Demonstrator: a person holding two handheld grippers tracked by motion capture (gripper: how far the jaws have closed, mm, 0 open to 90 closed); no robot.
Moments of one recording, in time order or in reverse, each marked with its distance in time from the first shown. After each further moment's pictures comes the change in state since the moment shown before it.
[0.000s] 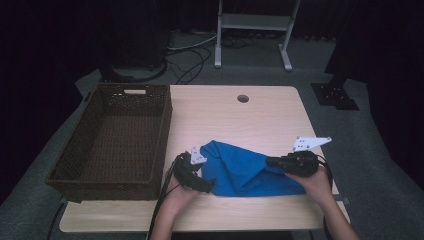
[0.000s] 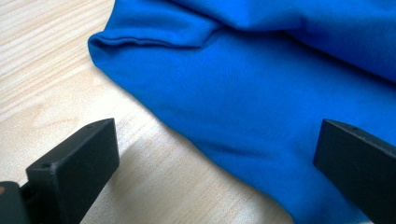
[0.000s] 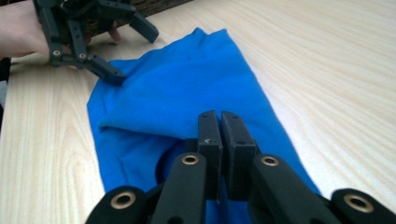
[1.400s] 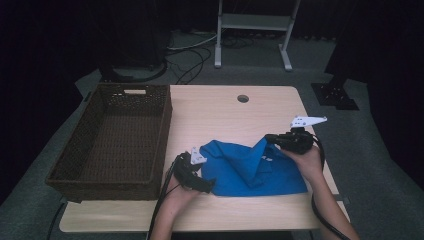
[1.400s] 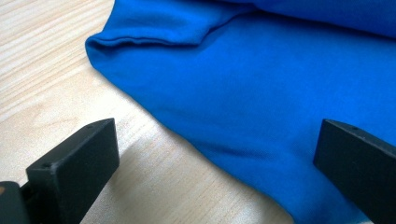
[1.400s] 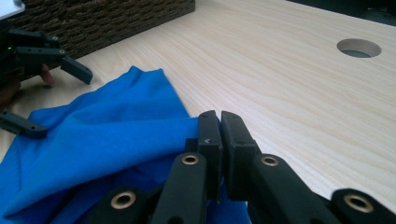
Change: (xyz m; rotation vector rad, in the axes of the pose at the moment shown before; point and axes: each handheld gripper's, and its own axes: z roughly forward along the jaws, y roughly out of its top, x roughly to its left) left arm 0.000 0.000 0.000 -0.001 0.000 -0.001; right arm -0.056 0.027 0.018 -0.064 -0.087 0.061
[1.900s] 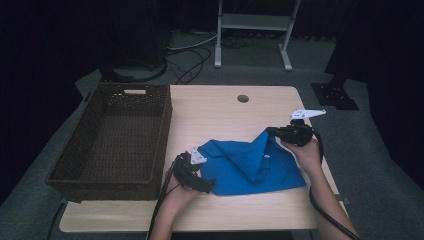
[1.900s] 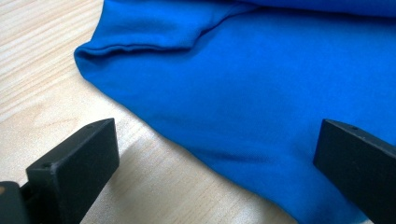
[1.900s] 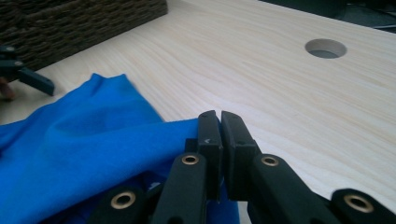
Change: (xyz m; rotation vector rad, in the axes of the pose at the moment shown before) left arm 0.000 0.000 0.000 0.000 0.000 0.000; right arm -0.026 0.009 0.008 0.006 -0.051 0.034
